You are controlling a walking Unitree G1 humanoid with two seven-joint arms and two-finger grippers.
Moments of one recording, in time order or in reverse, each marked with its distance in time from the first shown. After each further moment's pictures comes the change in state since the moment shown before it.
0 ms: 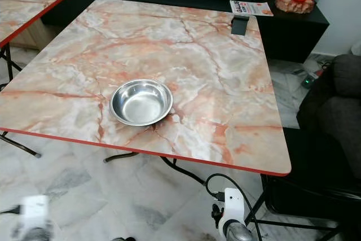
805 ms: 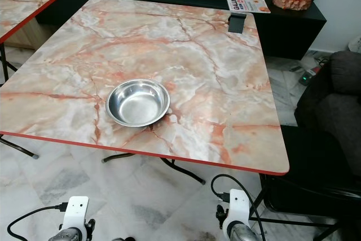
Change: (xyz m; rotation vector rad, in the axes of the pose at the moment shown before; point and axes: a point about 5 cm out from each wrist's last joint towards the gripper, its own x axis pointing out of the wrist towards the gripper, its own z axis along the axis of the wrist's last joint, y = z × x) left arm -0.009 -0.049 -0.004 0.047 0.026 -0.293; right arm -0.003 -0.015 -0.002 0.051 0.000 -0.054
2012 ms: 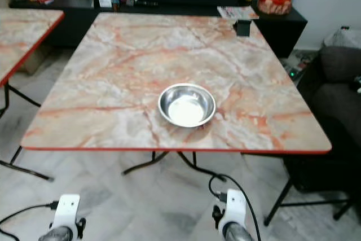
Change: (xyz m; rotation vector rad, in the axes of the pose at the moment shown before) left arm 0.001 0.018 0.005 0.020 -0.008 0.030; right arm 0.001 0.013 -0.003 0.033 0.008 0.015
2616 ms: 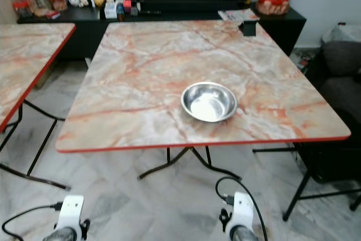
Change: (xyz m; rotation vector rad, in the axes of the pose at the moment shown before) left arm 0.000 -0.004 0.001 -0.002 -0.003 -0.016; right arm -0.002 -0.009 -0.005 0.003 0.014 -0.027
